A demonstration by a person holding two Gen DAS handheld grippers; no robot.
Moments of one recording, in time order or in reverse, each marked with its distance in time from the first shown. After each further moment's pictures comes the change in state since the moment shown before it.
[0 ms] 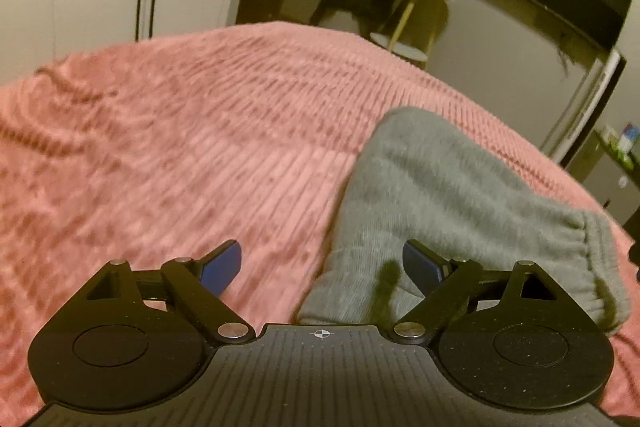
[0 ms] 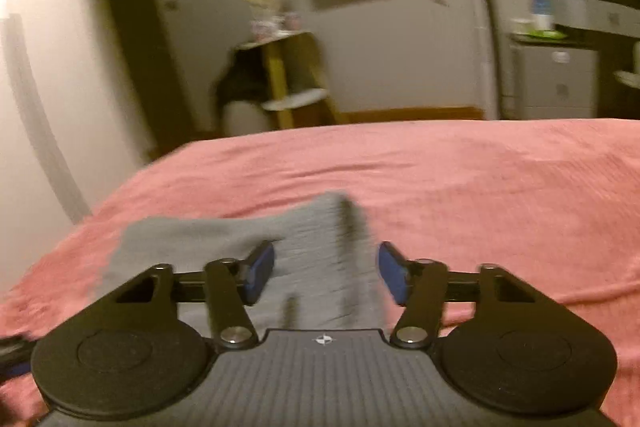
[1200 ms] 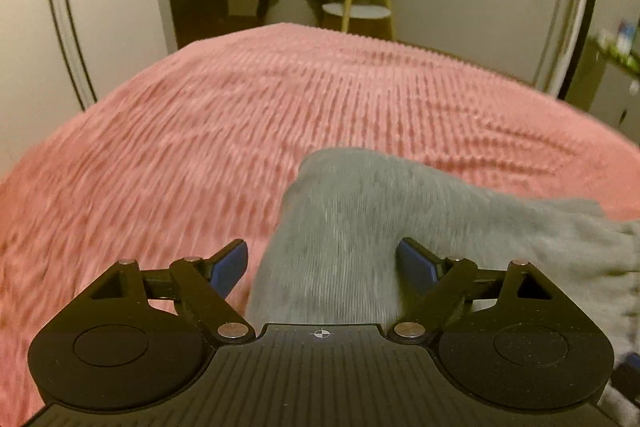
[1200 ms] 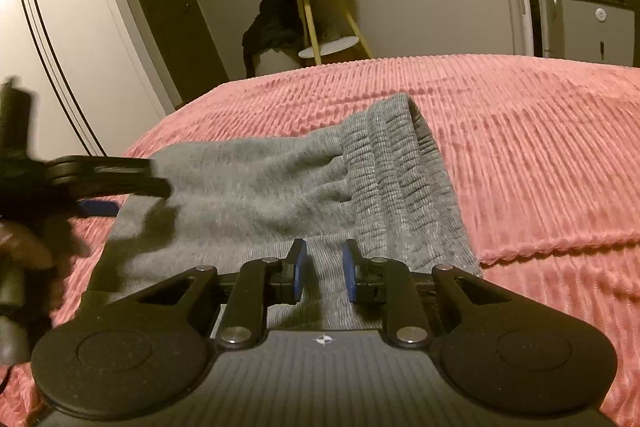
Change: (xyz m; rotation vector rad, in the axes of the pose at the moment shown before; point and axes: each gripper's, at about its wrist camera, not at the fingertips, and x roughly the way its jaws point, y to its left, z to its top) left arm 0.122 -0.105 0.074 0.310 0.073 0.058; right arm 0.051 0.000 -0.032 0.019 0.133 0.006
